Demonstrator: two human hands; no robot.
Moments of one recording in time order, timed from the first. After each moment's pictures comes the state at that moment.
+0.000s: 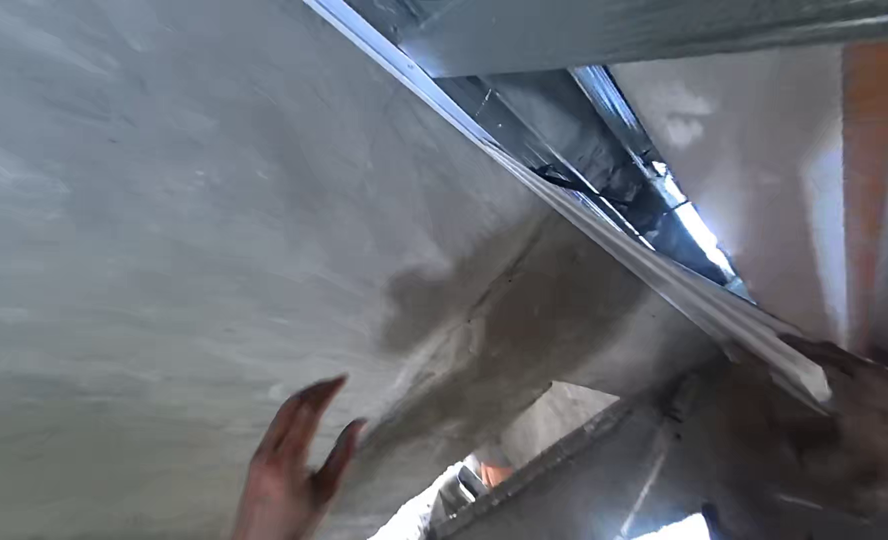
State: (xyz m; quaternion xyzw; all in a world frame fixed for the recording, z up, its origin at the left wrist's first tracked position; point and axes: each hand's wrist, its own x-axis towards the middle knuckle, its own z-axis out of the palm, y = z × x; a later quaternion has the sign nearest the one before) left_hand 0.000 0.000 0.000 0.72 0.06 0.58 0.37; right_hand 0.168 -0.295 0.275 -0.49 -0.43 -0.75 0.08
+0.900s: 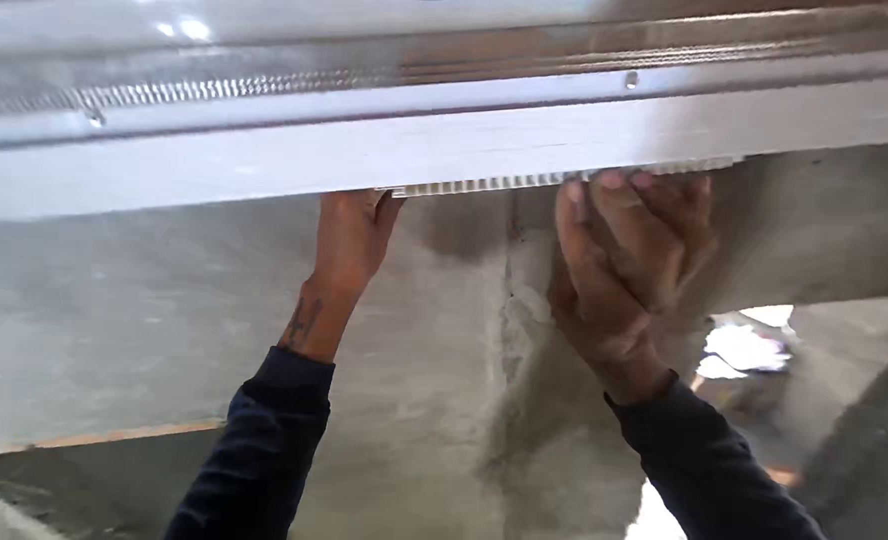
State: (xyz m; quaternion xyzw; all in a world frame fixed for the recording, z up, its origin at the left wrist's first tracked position) left_hand 0.048 -0.012 0.294 0.75 -0.09 0.65 0.01; right_hand 0.159 -0.250 0.249 -0.39 -0.44 -0.75 0.31
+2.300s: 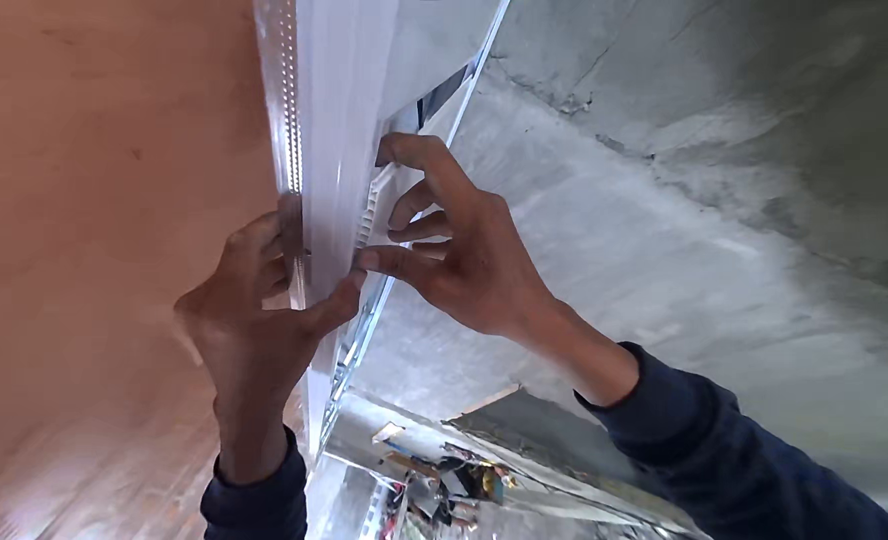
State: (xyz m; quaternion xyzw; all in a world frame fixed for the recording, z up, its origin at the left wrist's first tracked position) left_hand -0.024 -0.223 0.450 0.87 -0.01 0.32 -0.38; right_hand 0.138 -0.254 0.296 -0.13 -0.45 -0.13 0.88
